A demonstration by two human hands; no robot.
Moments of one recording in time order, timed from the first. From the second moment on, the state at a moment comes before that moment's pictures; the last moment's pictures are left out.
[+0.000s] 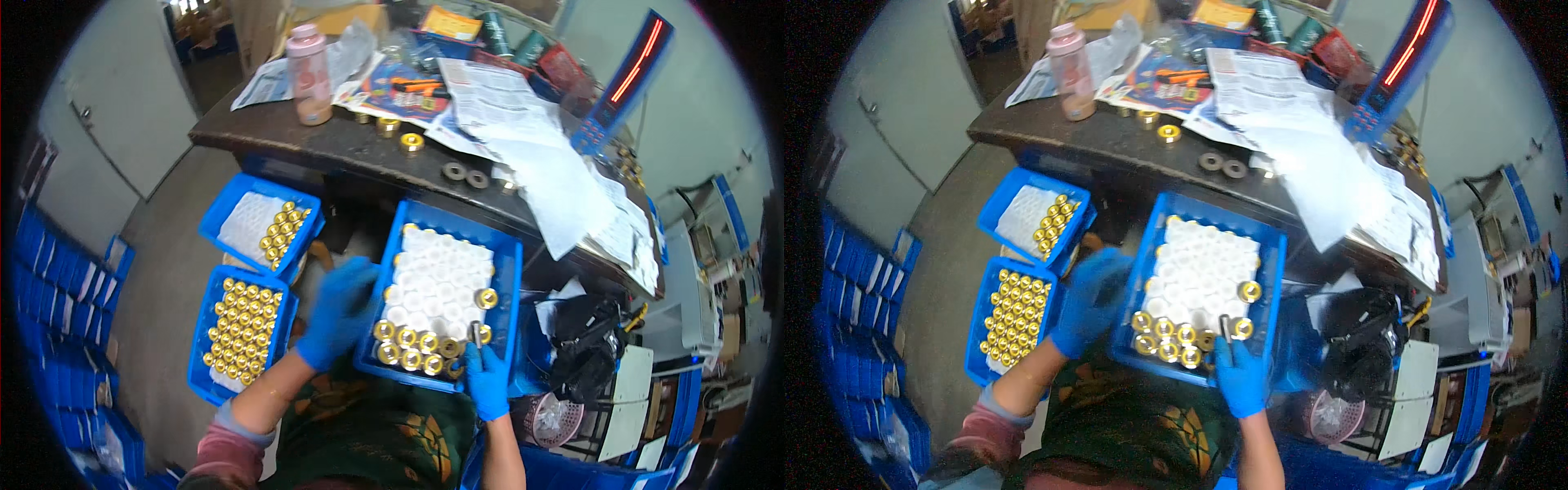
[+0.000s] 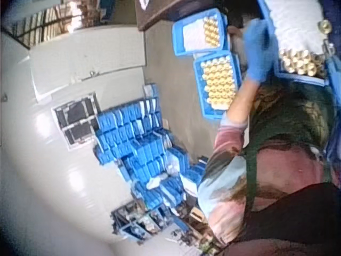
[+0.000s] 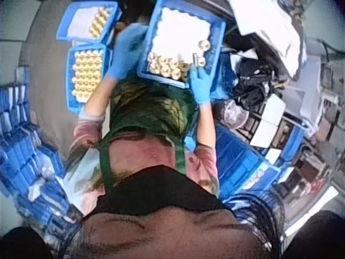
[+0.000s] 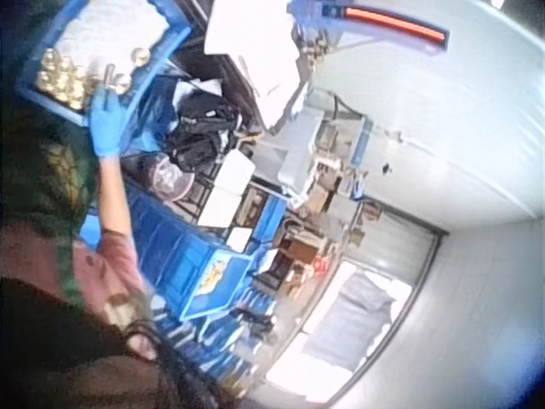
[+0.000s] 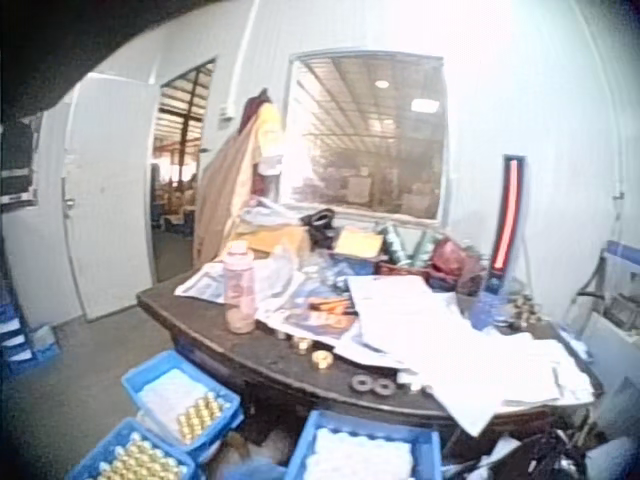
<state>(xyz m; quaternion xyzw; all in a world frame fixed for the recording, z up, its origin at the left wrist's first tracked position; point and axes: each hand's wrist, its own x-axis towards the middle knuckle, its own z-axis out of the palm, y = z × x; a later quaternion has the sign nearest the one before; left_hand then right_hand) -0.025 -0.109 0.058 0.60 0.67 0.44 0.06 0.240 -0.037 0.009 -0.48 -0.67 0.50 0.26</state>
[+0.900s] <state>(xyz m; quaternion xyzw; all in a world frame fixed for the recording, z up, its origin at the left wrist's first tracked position) 0.060 -0.066 0.049 0.36 0.34 0.56 0.67 0.212 -0.064 0.065 -0.49 -0.58 0.61 0.24</state>
